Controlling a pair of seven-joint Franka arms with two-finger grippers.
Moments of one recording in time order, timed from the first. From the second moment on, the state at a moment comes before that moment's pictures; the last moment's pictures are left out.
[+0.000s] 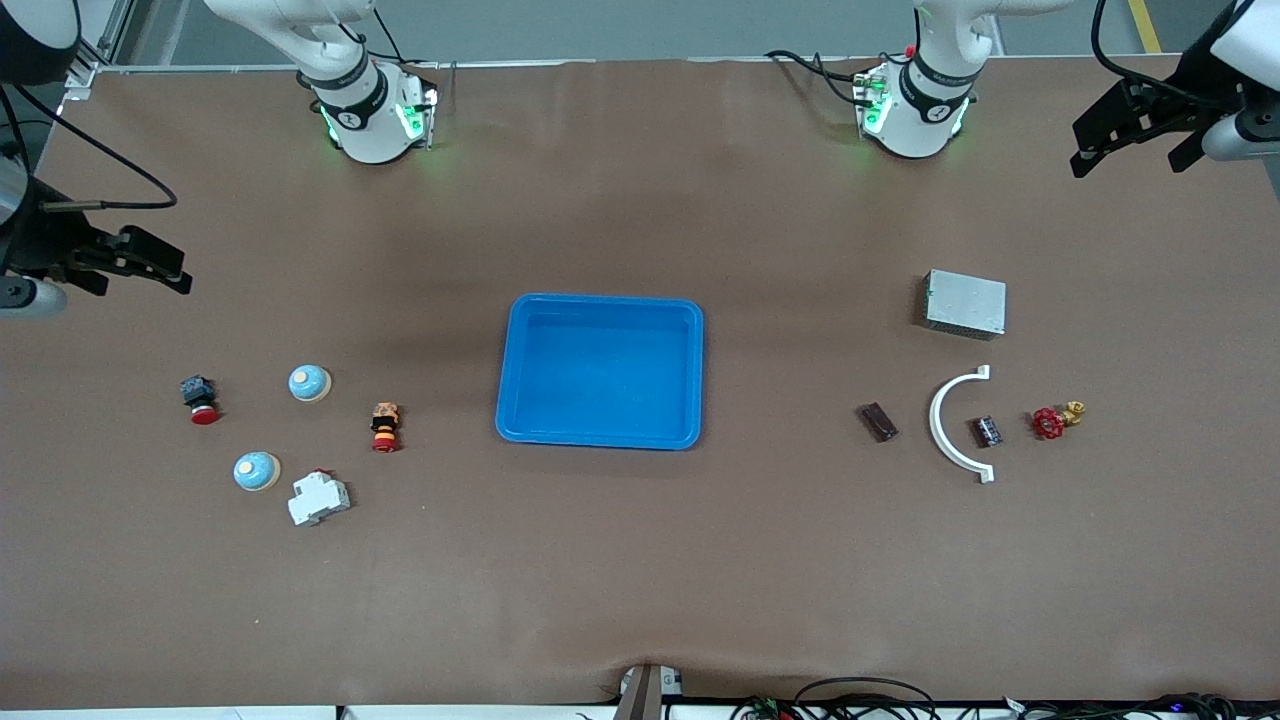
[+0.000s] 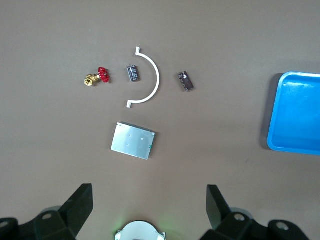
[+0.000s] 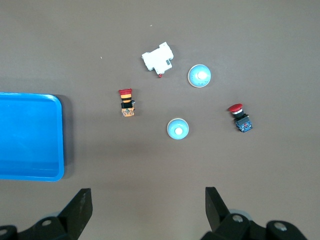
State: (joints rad) left arm -0.04 -0.15 -0.10 -1.55 -0.01 1.40 -0.18; right arm -0.01 0.00 0.00 -1.62 0.02 1.58 -0.01
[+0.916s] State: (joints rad) left arm -0.04 -0.15 -0.10 -1.54 -0.01 1.38 -0.18; right arm -0.02 -0.04 -0.02 -1.55 0.02 1.53 -0.01
